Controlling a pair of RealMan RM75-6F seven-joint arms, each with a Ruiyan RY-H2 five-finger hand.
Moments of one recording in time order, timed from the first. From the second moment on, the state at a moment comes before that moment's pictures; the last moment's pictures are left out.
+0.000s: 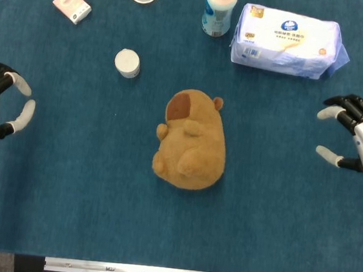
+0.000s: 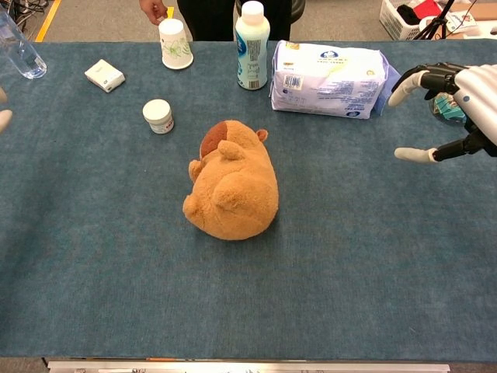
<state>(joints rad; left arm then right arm) -0.18 -1.33 -0.13 -1.68 1.47 1.53 0.06 0.33 -1.39 0.03 -1.48 -1.68 1.42 0.02</state>
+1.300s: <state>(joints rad) -0.43 -1.19 -0.03 -1.93 1.70 1.13 0.15 0.28 -1.11 0.10 -1.78 -1.73 1.54 -0.26</state>
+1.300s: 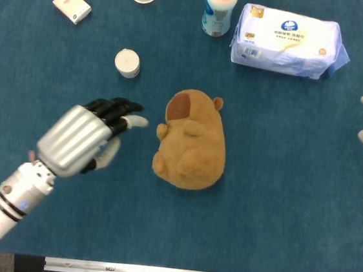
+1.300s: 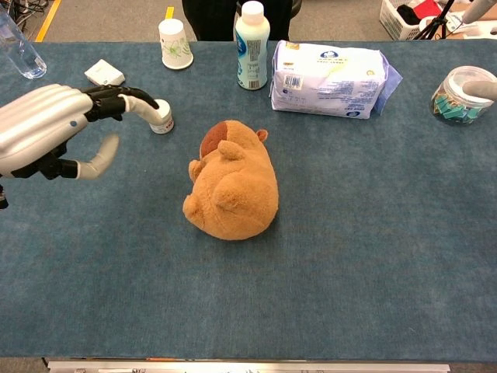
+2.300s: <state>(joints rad) -0.60 -1.37 -0.02 -1.85 1.64 0.95 0.37 0.22 -1.09 0.12 -1.71 -1.69 1.60 -0.16</state>
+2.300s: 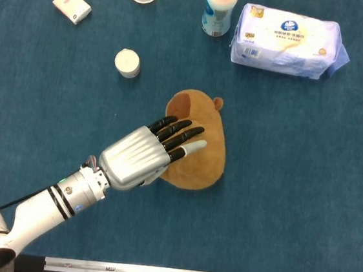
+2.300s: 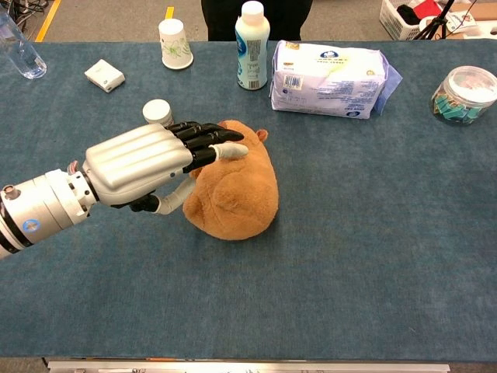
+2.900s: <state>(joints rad) -0.58 -1.42 0.07 -1.83 1.64 0.94 0.42 0.20 -1.10 0.12 -1.69 -1.68 1.60 -0.13</state>
